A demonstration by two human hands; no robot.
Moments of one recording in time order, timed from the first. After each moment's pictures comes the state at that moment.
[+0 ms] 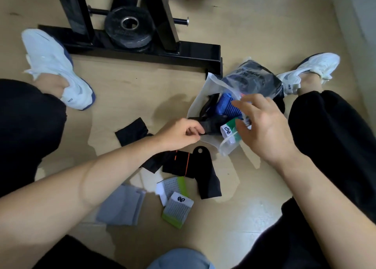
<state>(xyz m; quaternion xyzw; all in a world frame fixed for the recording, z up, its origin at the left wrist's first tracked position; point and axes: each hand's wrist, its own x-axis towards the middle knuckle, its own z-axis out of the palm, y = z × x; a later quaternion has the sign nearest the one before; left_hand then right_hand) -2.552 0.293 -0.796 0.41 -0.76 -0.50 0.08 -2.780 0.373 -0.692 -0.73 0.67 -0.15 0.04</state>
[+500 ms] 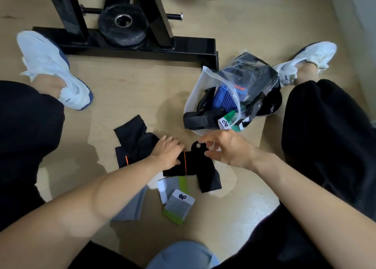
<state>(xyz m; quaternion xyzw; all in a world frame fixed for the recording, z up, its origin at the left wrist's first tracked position) -2.534 0.336 -0.873 0.35 -0.90 -0.12 -0.23 -2.745 0.389 -0.740 -0.73 0.59 -0.04 0.34</state>
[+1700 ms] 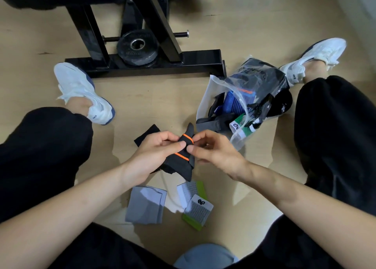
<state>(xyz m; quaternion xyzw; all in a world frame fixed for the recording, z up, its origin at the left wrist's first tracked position) -2.483 0.362 -0.680 0.55 -0.50 -0.66 0.14 -2.674 0.409 -0.718 -0.40 0.57 -0.34 0.63</state>
